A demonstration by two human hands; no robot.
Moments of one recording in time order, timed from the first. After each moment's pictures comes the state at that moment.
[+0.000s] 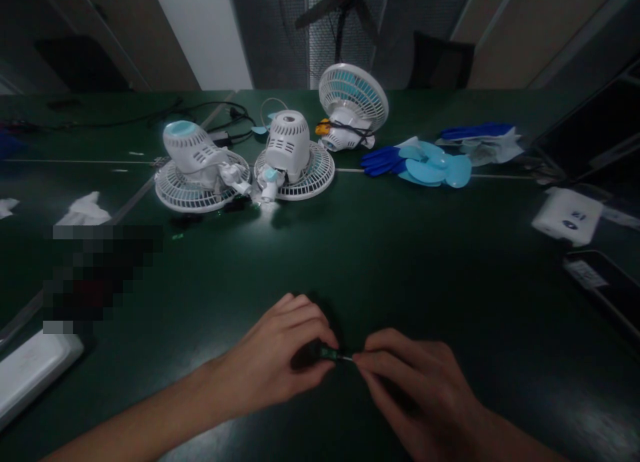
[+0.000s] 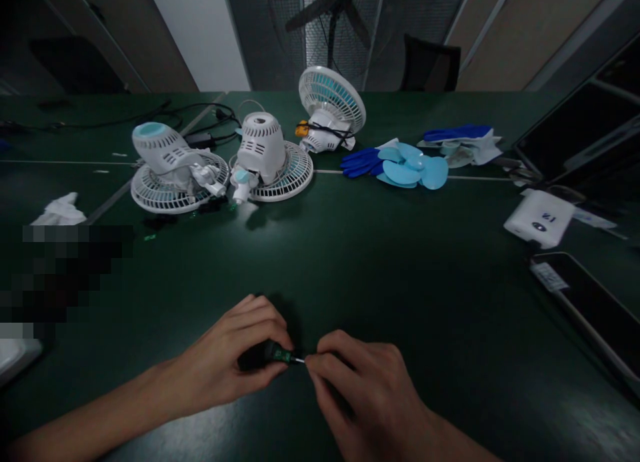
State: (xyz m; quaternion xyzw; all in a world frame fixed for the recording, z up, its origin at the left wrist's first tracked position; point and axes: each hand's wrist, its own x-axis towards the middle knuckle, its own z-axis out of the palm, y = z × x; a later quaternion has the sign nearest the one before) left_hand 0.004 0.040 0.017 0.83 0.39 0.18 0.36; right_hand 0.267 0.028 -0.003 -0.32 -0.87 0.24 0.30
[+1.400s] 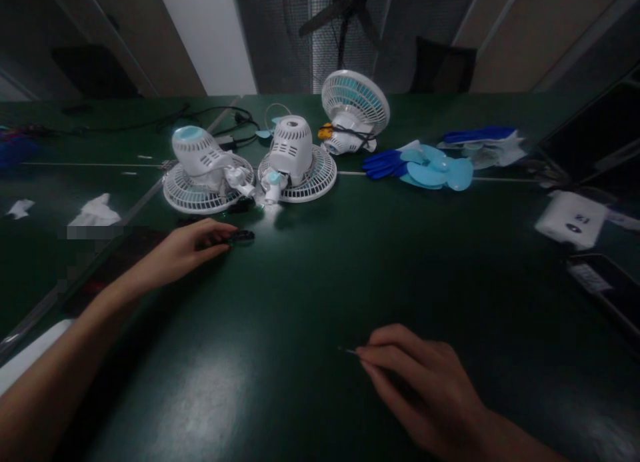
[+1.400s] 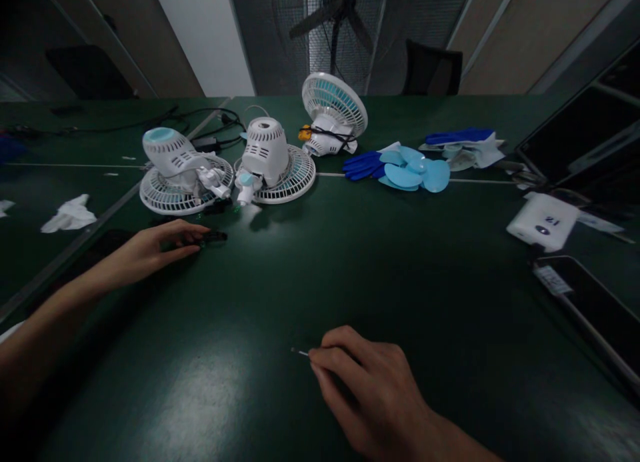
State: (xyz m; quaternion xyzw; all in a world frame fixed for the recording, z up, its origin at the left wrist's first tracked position) left_hand -0.181 0.127 0.024 0.73 0.60 0.15 0.27; right_hand 0.271 0.033 -0.002 -0.31 -0.86 0.25 0.32
